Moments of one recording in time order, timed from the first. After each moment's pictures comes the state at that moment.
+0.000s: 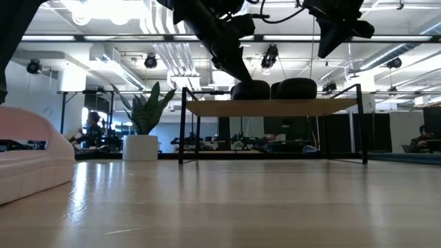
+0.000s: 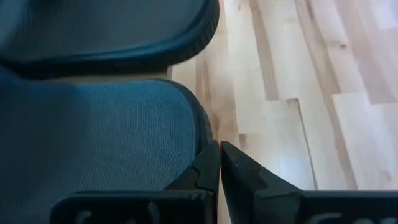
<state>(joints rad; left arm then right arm) 0.22 1.85 1.64 -0.58 0.01 0.32 -0.21 1.19 1.30 -1.20 0.34 0.72</state>
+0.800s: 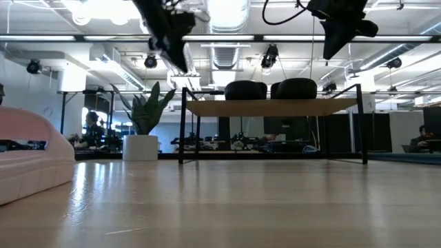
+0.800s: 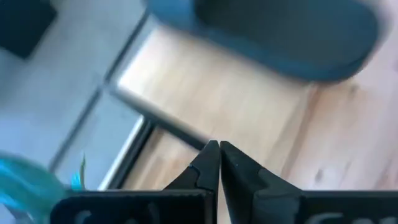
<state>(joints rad) 0.31 1.44 1.38 -0.77 -0.32 0.03 -0.22 1.19 1.30 -1.24 0.37 0.70</state>
